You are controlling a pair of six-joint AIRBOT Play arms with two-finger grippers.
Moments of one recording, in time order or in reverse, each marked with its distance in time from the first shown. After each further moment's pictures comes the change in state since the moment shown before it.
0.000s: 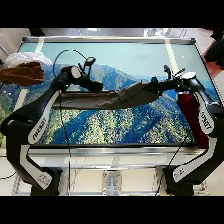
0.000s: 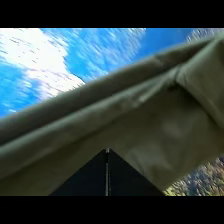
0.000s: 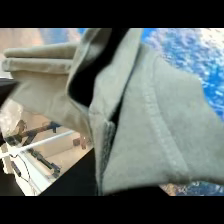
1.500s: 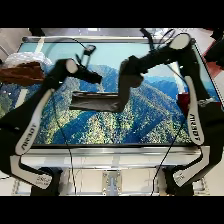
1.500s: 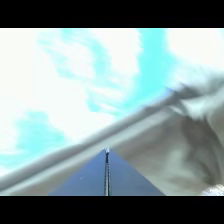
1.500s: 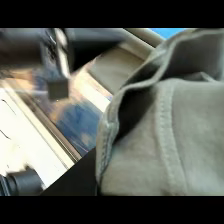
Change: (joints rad) left arm 0.059 0.192 0.037 0.116 0.019 0.013; right arm 0.434 0.039 0.510 -0.176 0.074 0.195
